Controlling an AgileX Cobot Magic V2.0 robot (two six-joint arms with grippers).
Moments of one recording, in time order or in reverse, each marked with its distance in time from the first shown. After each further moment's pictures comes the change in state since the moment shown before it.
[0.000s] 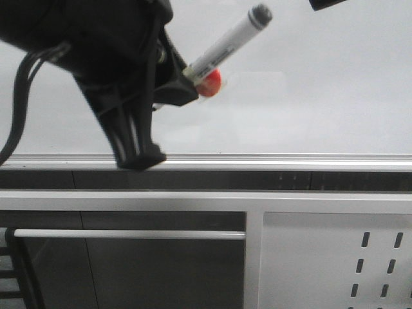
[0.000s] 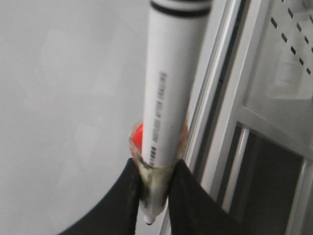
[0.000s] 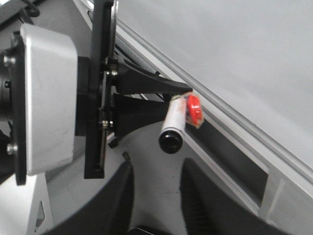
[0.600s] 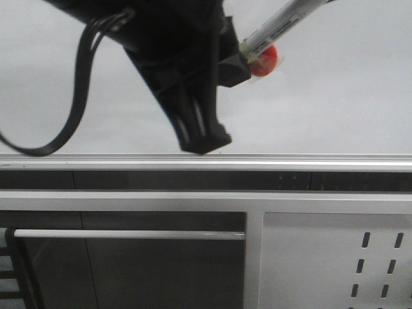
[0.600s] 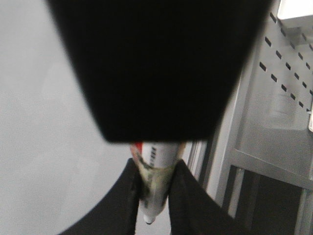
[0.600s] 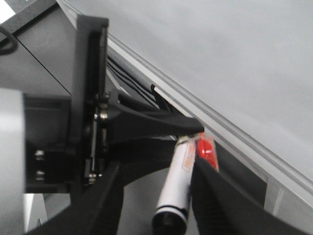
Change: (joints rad) left arm -0.092 0.055 -0.097 -0.002 0.043 0.000; right arm 0.004 0.030 0.000 0.033 -0.053 0.000
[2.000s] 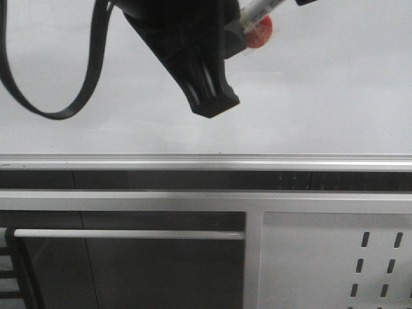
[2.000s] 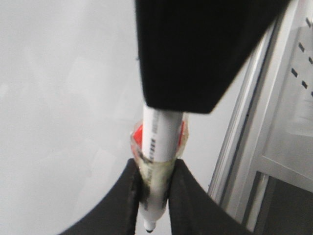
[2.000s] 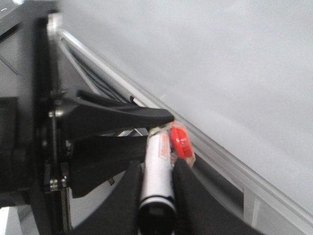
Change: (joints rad) left arm -0.002 0.004 -0.044 -0.015 0.056 0.000; right arm -0.002 0.030 -0.020 -0.014 -0.078 0.001
